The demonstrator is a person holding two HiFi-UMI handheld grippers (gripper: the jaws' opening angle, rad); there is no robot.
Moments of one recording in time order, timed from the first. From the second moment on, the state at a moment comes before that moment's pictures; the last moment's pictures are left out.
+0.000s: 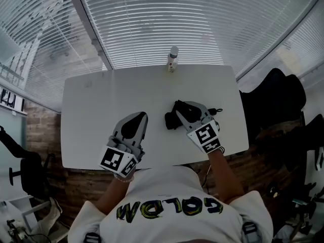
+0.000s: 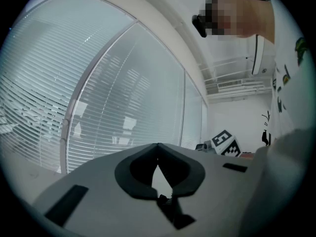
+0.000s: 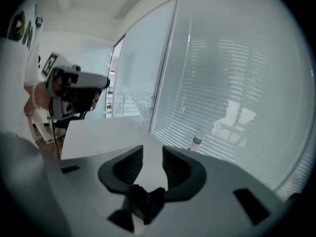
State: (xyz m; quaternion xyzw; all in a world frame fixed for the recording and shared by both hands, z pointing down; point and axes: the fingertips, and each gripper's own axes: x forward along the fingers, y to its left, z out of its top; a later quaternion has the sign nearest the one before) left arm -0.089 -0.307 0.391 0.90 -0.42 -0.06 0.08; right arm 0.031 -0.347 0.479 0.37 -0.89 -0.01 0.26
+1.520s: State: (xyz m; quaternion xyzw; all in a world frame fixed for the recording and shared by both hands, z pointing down) left arm -0.095 -0.301 0.375 0.90 -0.43 -0.07 0.07; right arm 0.032 -0.288 0.347 0.41 -0.91 -0.01 0.06
